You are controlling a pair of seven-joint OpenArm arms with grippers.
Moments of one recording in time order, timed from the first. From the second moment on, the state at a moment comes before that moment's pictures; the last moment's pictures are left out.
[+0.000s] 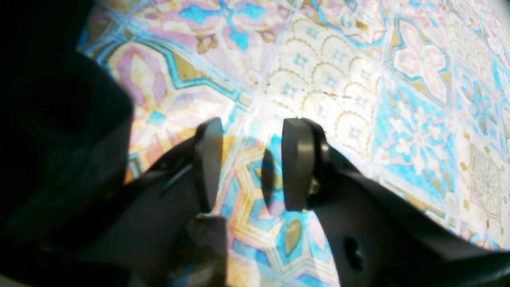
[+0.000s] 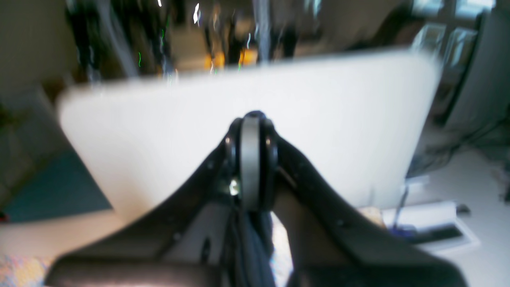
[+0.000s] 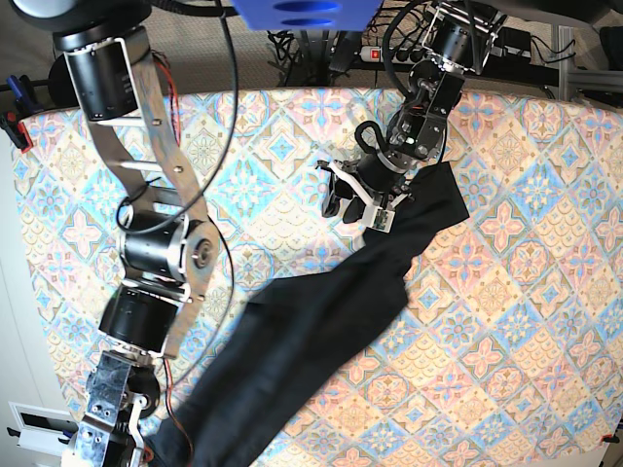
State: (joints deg) left arm 4.8 -10.0 21.3 76.9 -25.6 -6.8 15.7; right arm 67.4 -3.8 19.6 61.1 -12.1 7.8 -26.7
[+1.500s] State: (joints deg) left arm 1.3 -10.4 26.6 76.4 -24.3 -5.1 17.8; right arm 11.3 2.9 -3.3 88.4 -4.1 8.0 -35.7
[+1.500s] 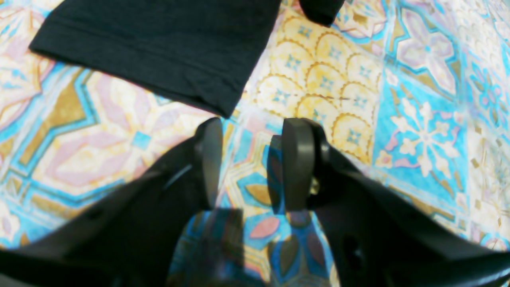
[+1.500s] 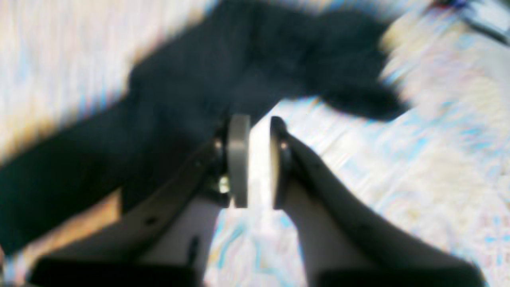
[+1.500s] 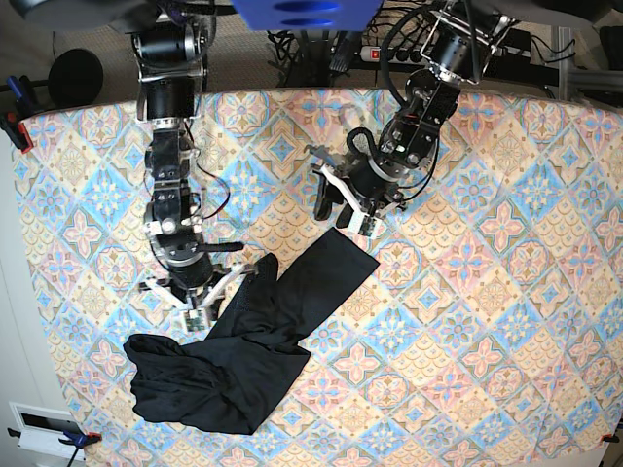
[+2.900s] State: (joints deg) left arm -19.9 -2.0 27.3 62.0 -11.9 6.7 23.5; right arm 3.4 10.1 10.5 104.1 -3.9 8.3 -31.8
